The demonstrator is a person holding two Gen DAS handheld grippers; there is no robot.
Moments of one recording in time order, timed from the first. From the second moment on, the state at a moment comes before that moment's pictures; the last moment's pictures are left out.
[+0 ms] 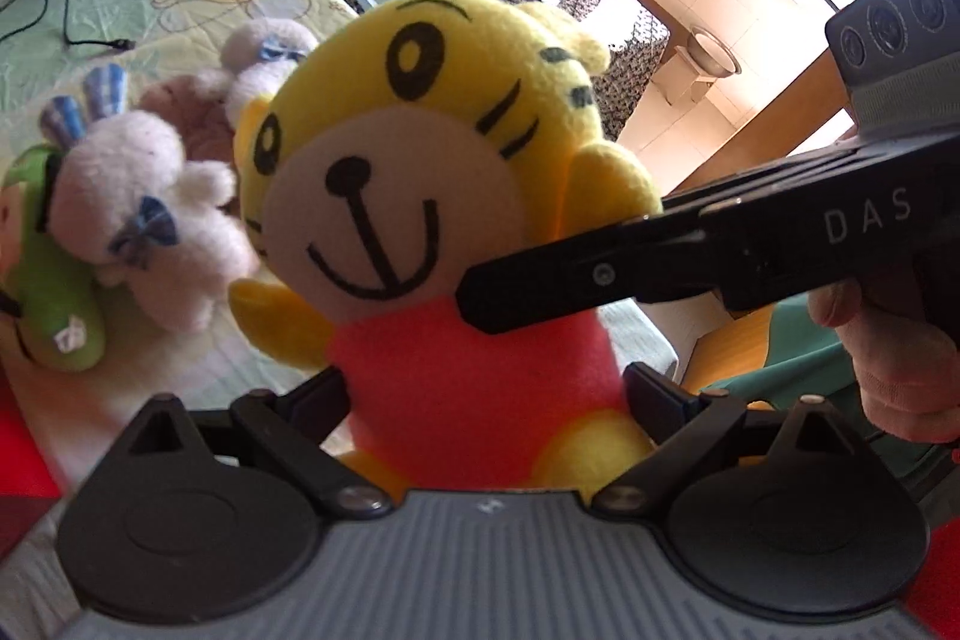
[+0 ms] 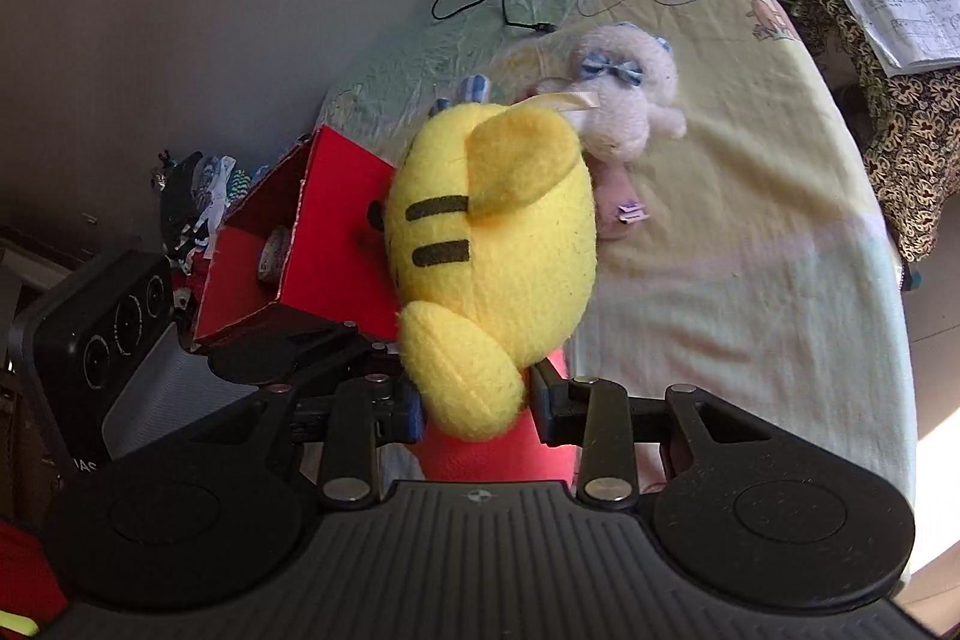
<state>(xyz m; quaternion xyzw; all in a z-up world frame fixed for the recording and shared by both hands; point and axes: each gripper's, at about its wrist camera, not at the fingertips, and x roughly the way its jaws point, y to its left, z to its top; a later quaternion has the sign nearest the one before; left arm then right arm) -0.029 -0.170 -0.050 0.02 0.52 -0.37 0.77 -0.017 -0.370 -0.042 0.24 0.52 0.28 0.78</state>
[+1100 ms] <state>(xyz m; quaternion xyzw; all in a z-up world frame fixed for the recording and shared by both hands) 0.054 0.106 -0.051 -0.08 0.48 -0.26 0.84 0.066 -0.070 -0.020 0.05 0.50 0.27 0.82</state>
